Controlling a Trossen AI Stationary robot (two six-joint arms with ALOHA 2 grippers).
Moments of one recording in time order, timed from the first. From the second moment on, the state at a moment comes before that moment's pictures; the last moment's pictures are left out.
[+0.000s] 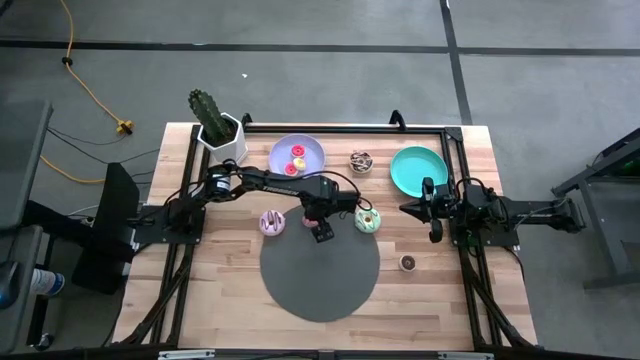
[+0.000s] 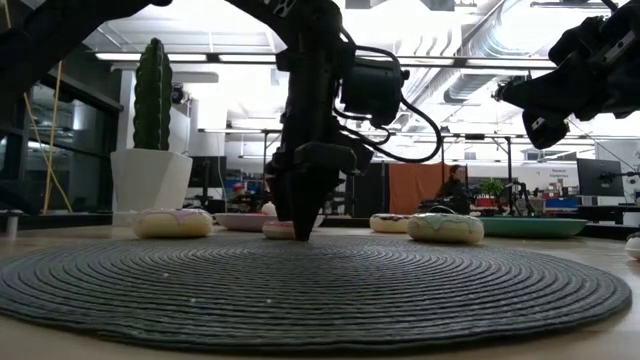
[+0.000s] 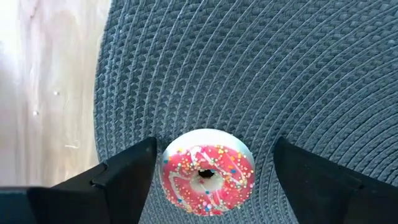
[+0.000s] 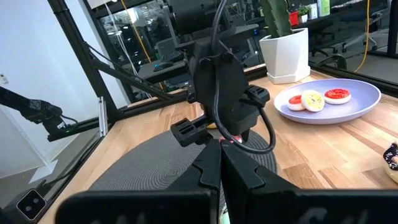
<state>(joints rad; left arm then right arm) 0.05 2.25 1.81 -1.14 -0.03 -0.32 -0.03 0.07 0.01 0.03 0.00 0.31</state>
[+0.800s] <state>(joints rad) 0.05 2.26 1.80 -1.19 -0.01 -0.31 -0.03 0.07 0.01 0.03 0.00 0.31</state>
